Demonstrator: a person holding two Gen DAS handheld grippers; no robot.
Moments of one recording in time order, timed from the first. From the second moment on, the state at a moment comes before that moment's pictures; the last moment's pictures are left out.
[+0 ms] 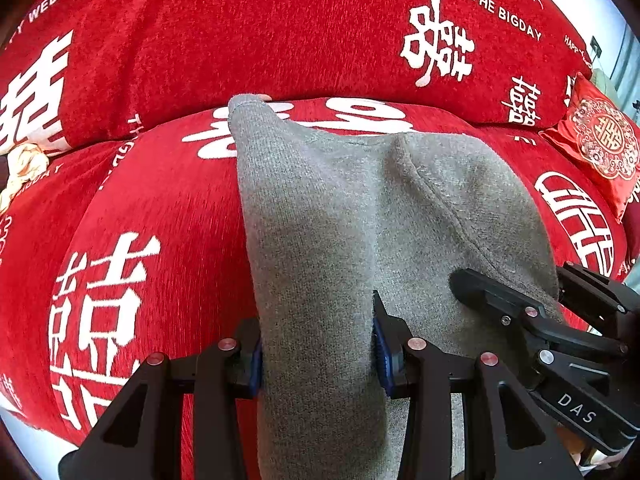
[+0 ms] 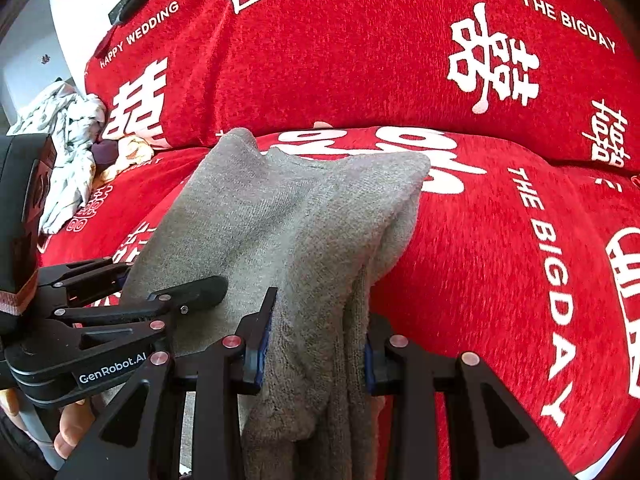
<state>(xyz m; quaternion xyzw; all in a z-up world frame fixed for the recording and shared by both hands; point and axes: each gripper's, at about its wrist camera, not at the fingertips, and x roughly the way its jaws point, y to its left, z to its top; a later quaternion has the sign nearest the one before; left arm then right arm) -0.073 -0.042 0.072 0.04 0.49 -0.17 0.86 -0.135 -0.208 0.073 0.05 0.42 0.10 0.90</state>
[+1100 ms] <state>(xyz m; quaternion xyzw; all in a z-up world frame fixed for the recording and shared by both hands) -0.002 -0.009 0.059 0.04 0.51 -0.06 0.86 -0.091 -0.242 0.071 0.10 0.42 0.17 0.89</state>
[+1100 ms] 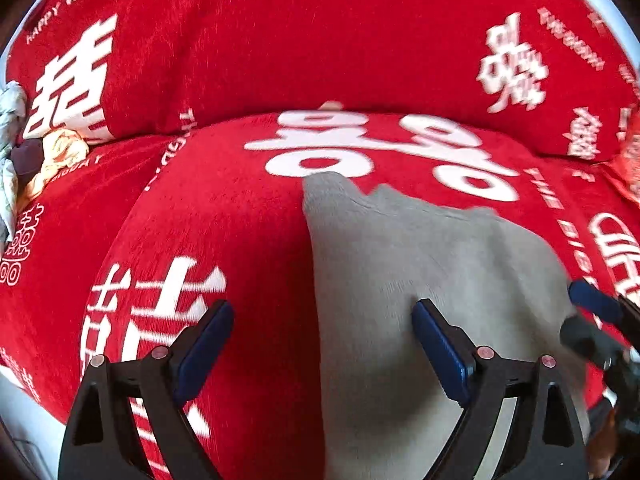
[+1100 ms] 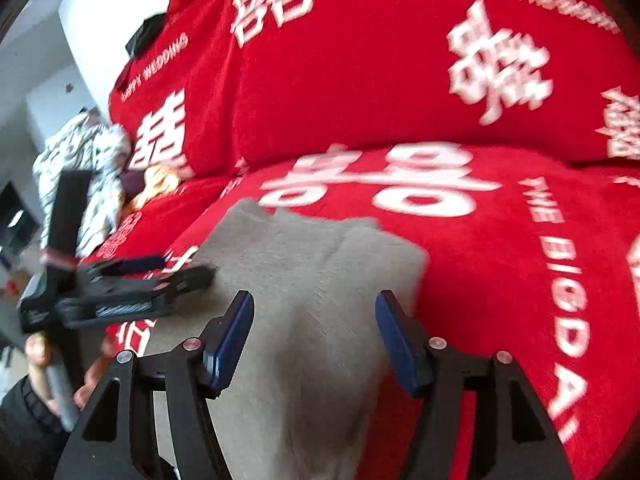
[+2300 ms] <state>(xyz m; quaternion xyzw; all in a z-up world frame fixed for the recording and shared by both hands) -0.123 -0.011 0.066 0.06 0.46 -0.09 0.88 -0.218 -0.205 0.062 -0.01 0.36 0.21 0.91</state>
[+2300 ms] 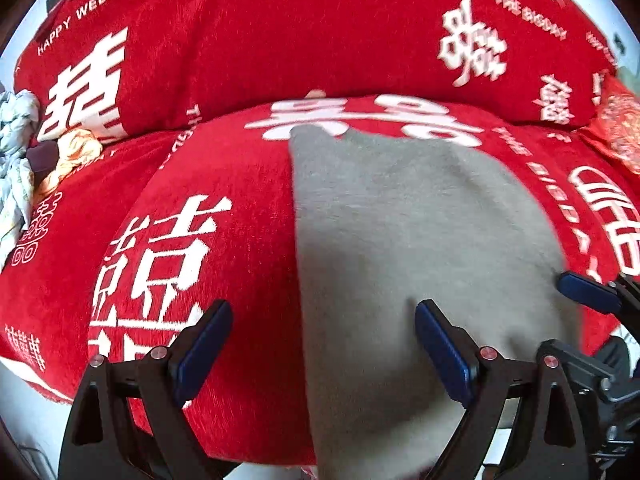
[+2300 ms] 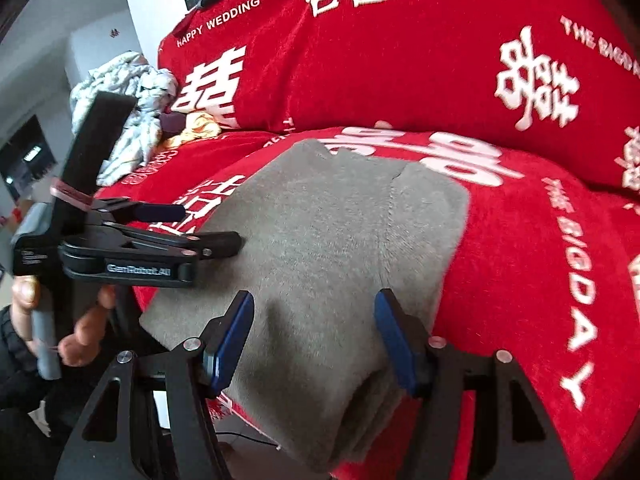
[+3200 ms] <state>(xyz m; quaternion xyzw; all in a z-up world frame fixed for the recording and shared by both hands) -0.186 -0.004 0.087 0.08 0.37 -0.05 0.93 -0.273 -0.187 0.076 -0.10 0.33 0.10 0.93</state>
